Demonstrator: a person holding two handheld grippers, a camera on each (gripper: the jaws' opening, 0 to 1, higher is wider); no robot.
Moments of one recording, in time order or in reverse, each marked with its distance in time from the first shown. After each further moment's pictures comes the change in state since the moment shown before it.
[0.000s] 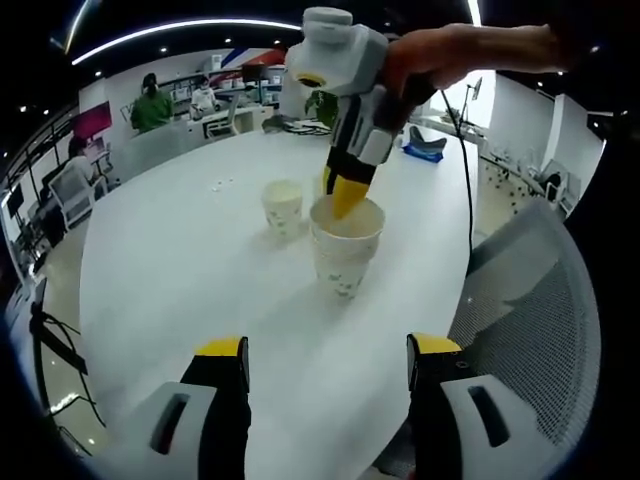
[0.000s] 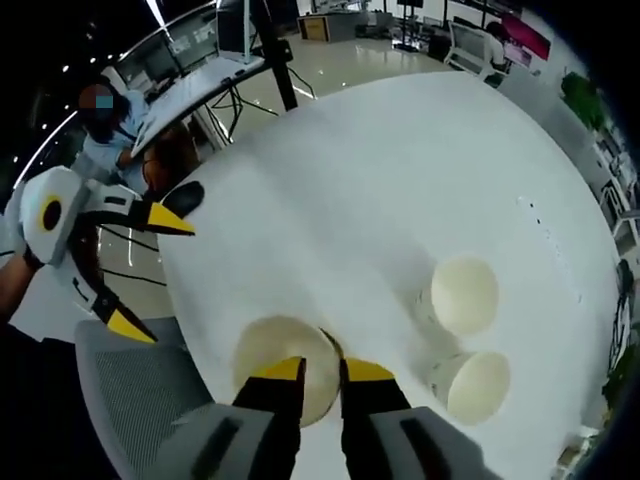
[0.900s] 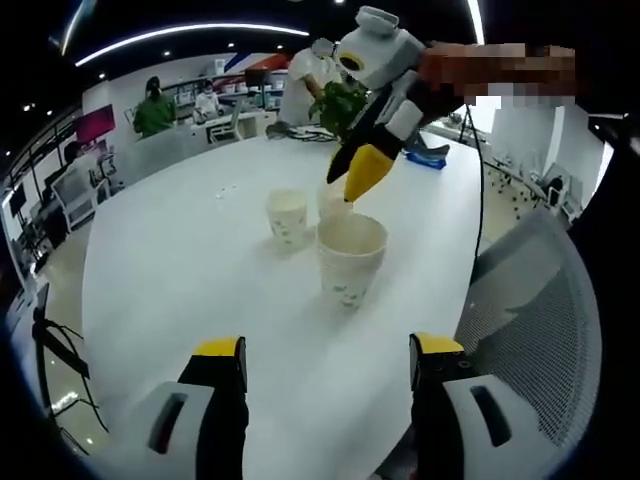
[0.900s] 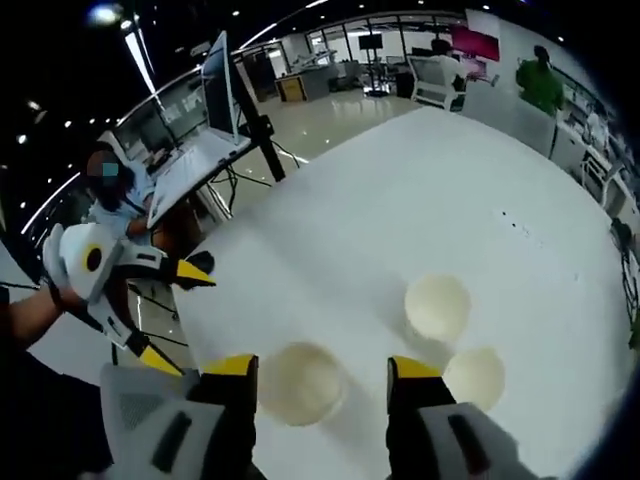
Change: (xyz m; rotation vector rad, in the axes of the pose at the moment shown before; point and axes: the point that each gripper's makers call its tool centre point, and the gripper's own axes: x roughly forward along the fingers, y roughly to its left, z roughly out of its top) left arm 0.000 0.007 0.011 -0.007 -0.030 0.010; right arm -0.044 -0.002 0.005 0.151 -0.321 0.032
